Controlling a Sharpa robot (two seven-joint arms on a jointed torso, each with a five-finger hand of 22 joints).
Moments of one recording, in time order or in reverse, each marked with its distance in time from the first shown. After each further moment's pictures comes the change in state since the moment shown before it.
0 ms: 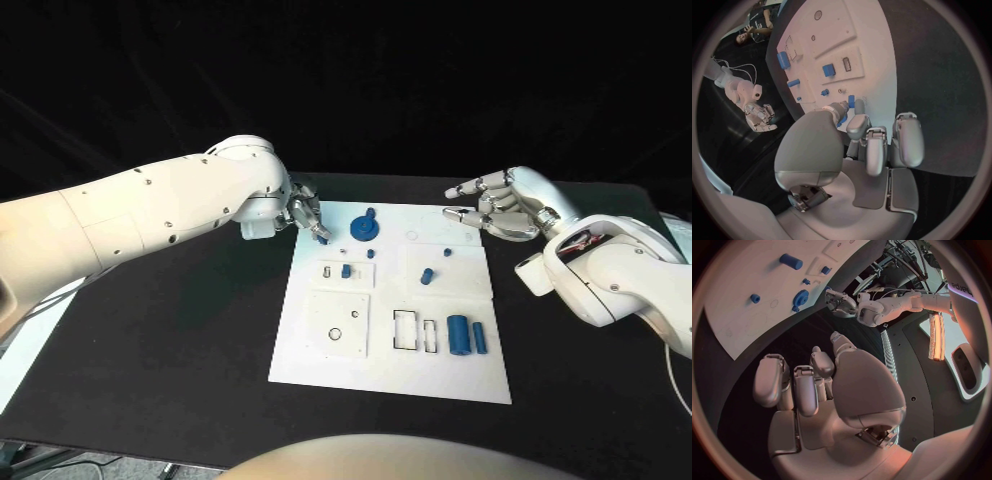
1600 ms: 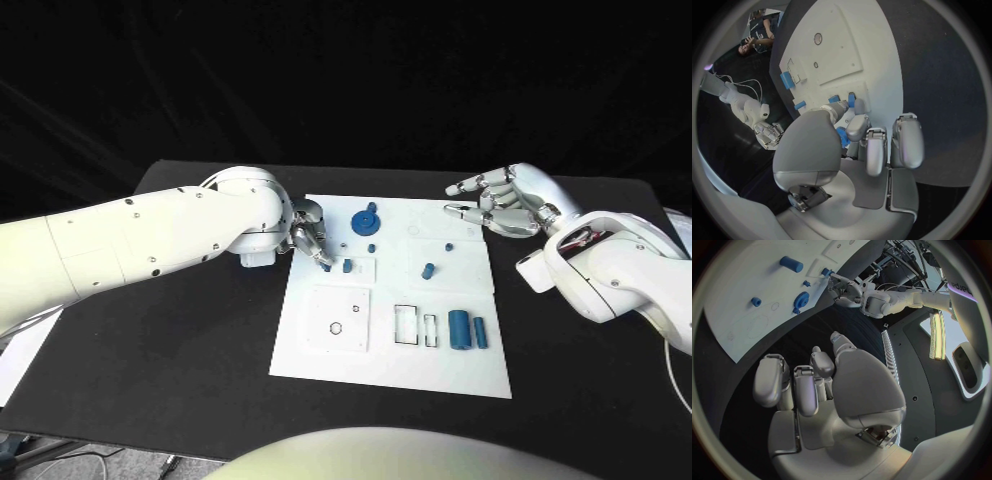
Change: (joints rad) left arm -0.060 -0.081 -0.028 0.172 -0.054 -0.049 0.011; left_hand -0.023 -0.028 0.039 -0.028 0.019 0.024 -0.002 -0.005 -0.012 0.018 -0.003 0.009 0.014 0.000 0.000 0.000 0.000 0.000 0.007 0.000 0.011 0.000; right arm -0.004 0.005 -0.001 -0.008 0.007 0.010 0.000; right_hand 0.000 0.000 0.000 0.000 0.000 0.000 0.000 0.000 0.000 0.000 0.000 0.000 -0.002 0.000 0.000 0.000 -0.001 0.000 0.000 0.000 0.000 -0.002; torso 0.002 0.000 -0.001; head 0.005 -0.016
